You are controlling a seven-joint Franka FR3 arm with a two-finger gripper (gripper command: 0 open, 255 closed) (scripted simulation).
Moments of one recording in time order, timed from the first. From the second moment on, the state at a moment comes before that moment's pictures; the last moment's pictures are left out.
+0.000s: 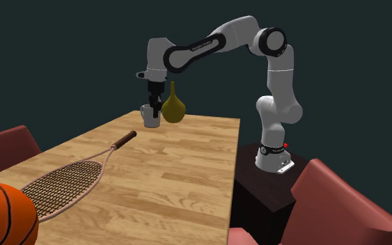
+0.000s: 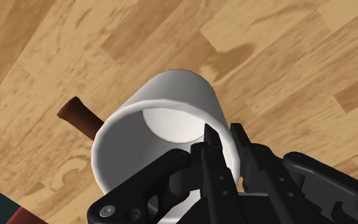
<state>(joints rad) -0.12 0.10 -0.28 -1.87 0.01 2.08 -0.48</state>
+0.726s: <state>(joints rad) -0.12 0.14 -0.28 -1.96 0.03 2.21 -0.49</state>
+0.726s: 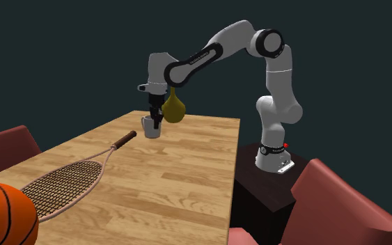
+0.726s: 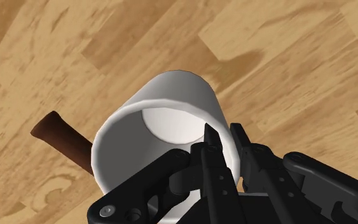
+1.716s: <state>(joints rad) -0.13 0.21 -0.28 -2.03 0.06 2.35 -0.51</state>
